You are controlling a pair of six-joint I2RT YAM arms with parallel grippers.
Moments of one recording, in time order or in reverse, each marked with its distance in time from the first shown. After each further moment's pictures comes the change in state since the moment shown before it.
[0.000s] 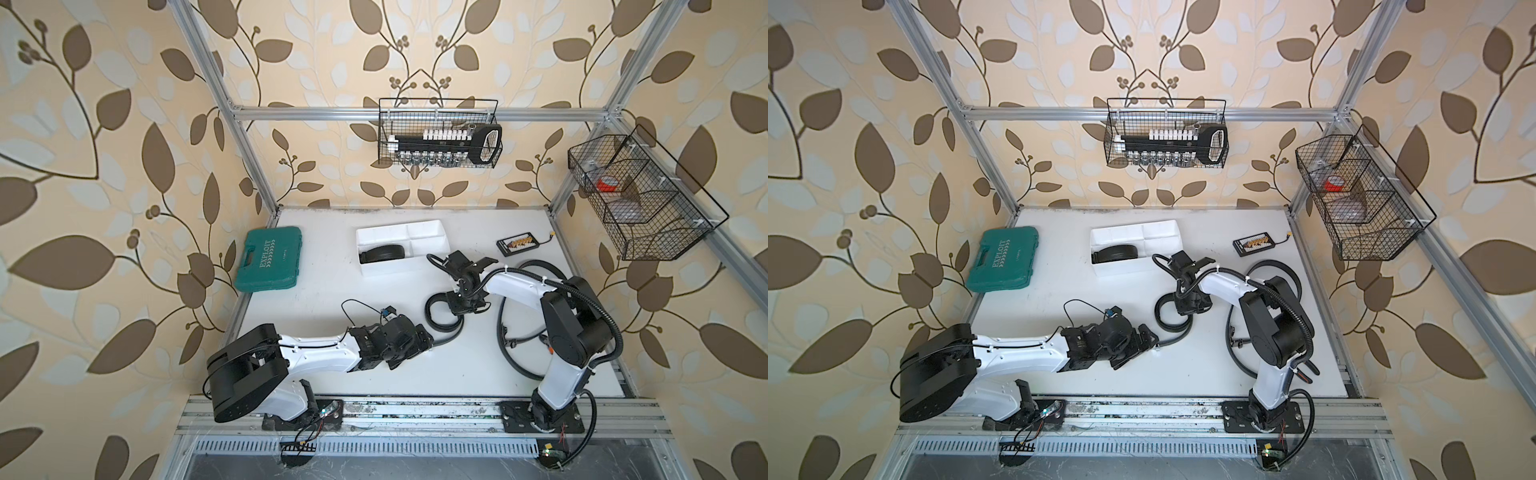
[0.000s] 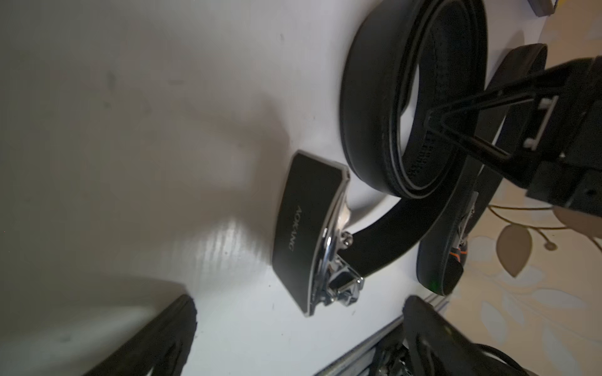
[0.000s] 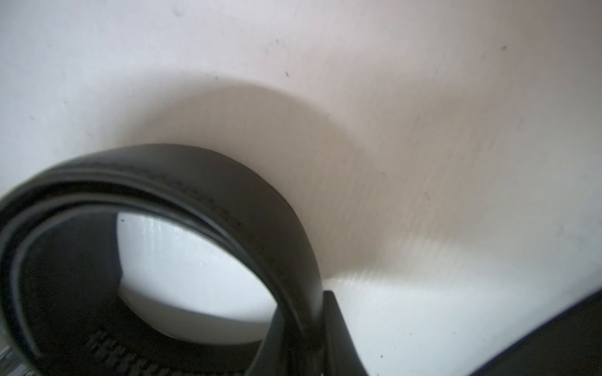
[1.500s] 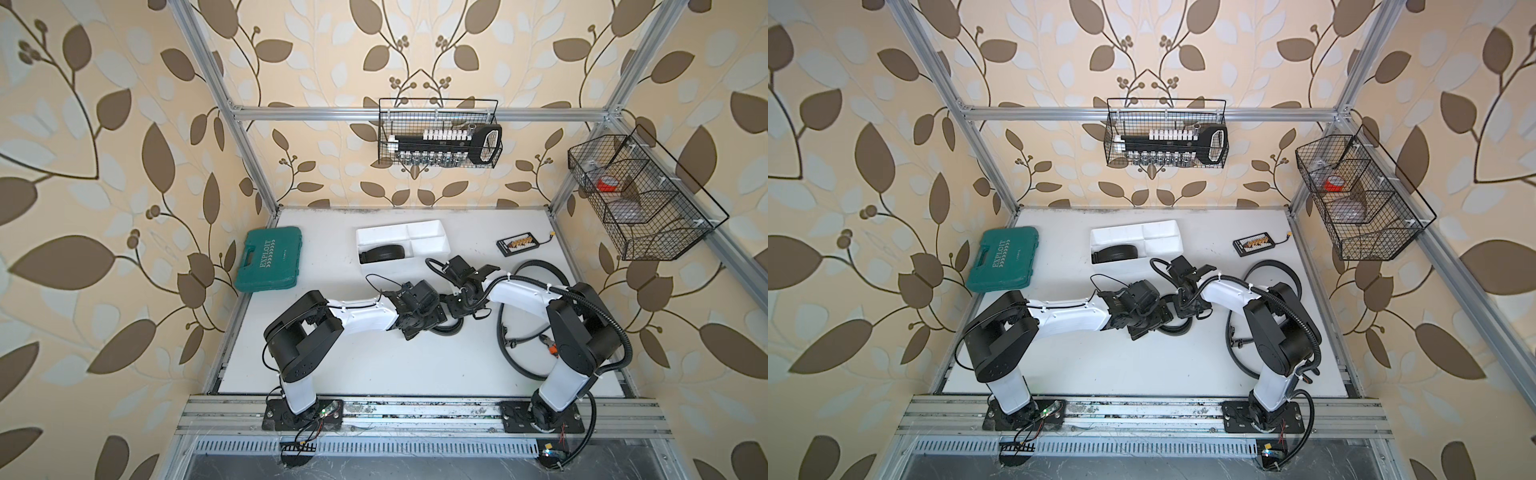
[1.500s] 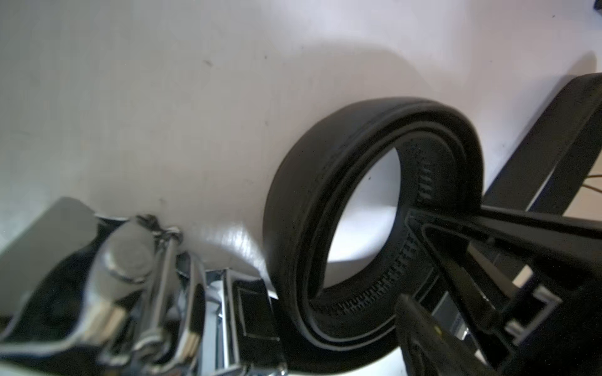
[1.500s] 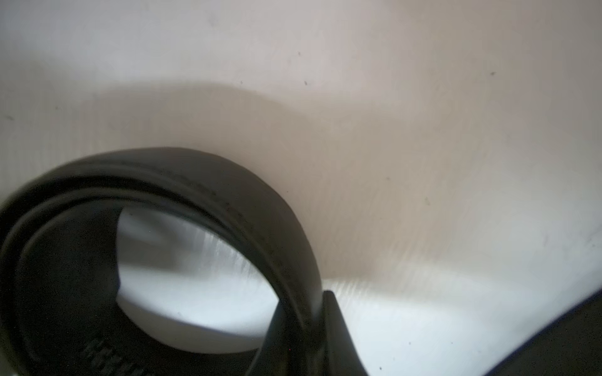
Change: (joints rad) left arm 0.161 0.370 0.482 -0.332 0.057 0.231; right arm 0.033 -0.063 -0.088 0.104 0.049 -0.030
